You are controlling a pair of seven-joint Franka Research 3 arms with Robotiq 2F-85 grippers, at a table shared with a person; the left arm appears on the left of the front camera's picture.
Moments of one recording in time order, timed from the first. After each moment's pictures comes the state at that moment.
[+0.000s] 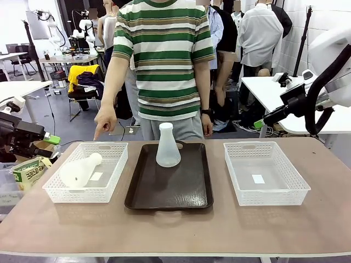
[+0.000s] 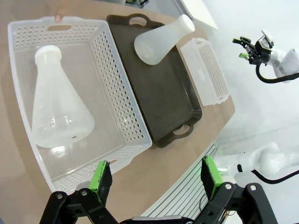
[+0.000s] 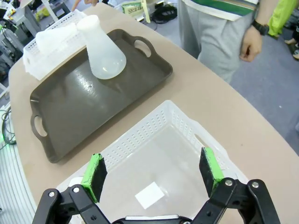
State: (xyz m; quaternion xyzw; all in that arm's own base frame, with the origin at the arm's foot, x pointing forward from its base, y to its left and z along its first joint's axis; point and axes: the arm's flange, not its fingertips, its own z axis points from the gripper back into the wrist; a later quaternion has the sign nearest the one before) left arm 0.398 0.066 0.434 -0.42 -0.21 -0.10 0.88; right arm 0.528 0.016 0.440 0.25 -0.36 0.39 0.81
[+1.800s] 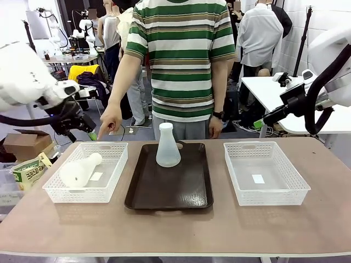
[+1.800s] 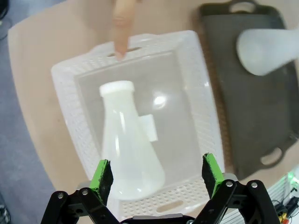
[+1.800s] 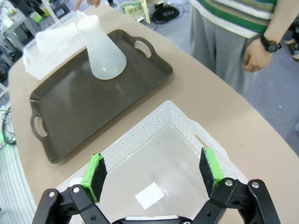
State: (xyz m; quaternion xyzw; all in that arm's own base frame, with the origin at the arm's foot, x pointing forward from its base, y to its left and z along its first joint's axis) left arm 0.552 -0.049 0.450 -0.09 -0.11 -0.11 0.98; right arm 0.528 0.017 0.440 0.25 -0.36 0.39 0.81
